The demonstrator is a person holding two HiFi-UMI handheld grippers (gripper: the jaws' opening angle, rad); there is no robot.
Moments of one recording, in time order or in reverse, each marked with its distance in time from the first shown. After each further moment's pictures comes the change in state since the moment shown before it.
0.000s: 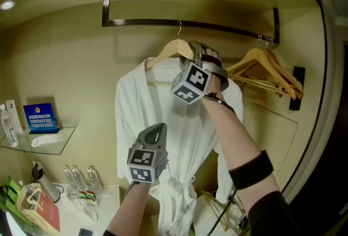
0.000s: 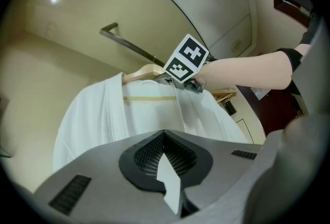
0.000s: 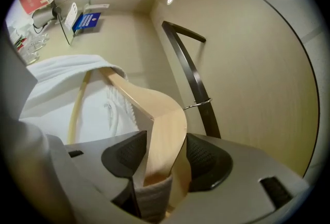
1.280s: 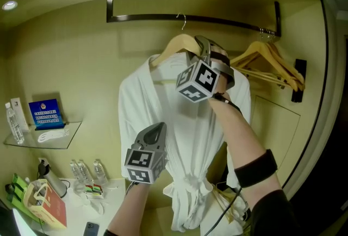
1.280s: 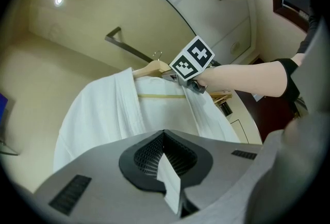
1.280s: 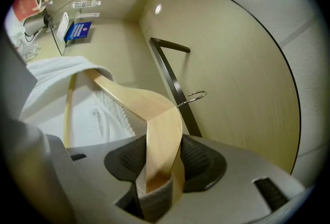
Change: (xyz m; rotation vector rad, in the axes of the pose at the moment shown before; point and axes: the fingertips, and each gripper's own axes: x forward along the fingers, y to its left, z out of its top) left arm -0.040 0.003 -0.004 -0.023 0.013 0.009; right arm -0.042 -0.017 0.015 0.082 -0.053 -0.067
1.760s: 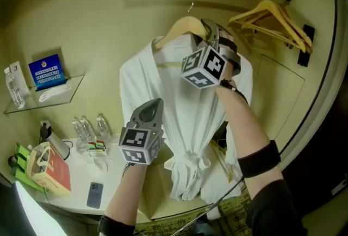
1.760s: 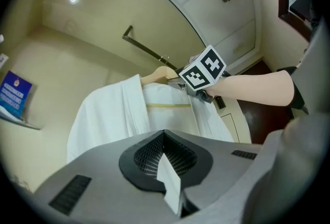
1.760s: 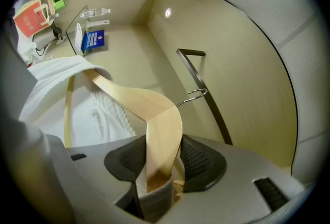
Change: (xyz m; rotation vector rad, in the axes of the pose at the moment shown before) left arm -0.094 -0.010 -0.053 -0.066 0.089 0.022; right arm -0.084 0.099 -0.014 0.058 0.052 0.122
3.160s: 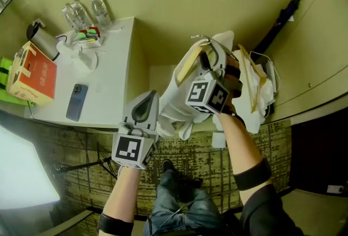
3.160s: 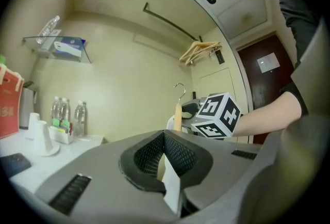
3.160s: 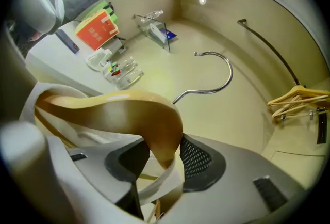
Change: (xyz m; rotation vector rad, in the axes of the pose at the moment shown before) left arm -0.218 -0.086 -0.336 -0.072 0.287 0.234; right arm -0.273 0.476 -0.202 0.207 0.114 0.521
